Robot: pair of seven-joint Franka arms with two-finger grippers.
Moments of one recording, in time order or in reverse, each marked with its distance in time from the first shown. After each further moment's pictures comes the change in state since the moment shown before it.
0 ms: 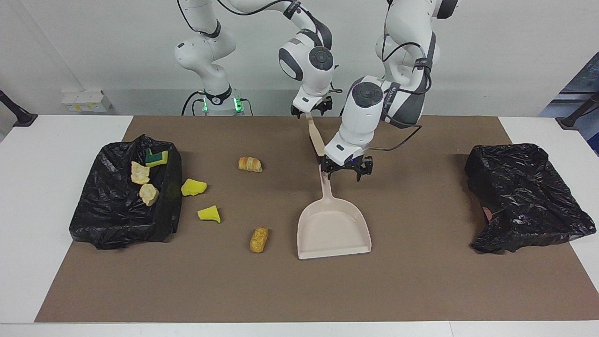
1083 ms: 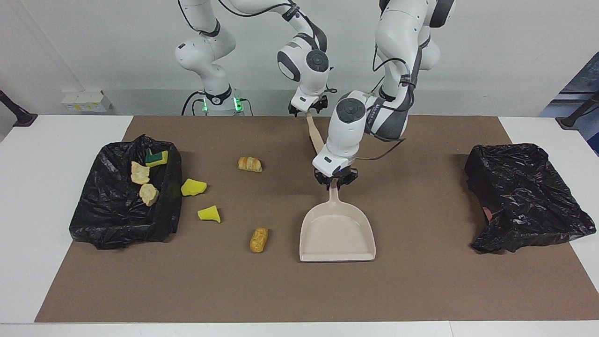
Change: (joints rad) left arm -0.017 0.062 0.039 0.018 0.018 0.053 0.033; right arm 0.059 -0.040 0.000 -0.139 0.039 0.095 0.000
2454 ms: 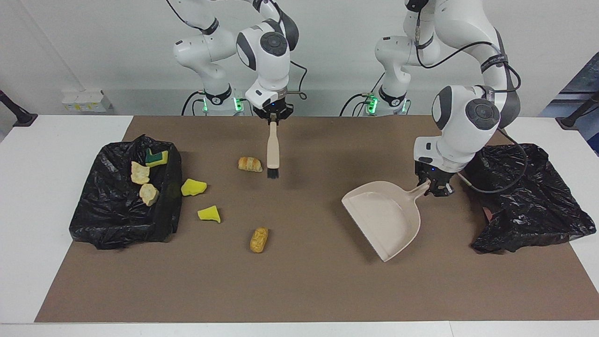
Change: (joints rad) left arm 0.365 -0.109 0.020 0.002 0.015 -0.227 1.552; right arm -0.342 -0.208 -0.024 0.023 -0.264 -0.192 -0.010
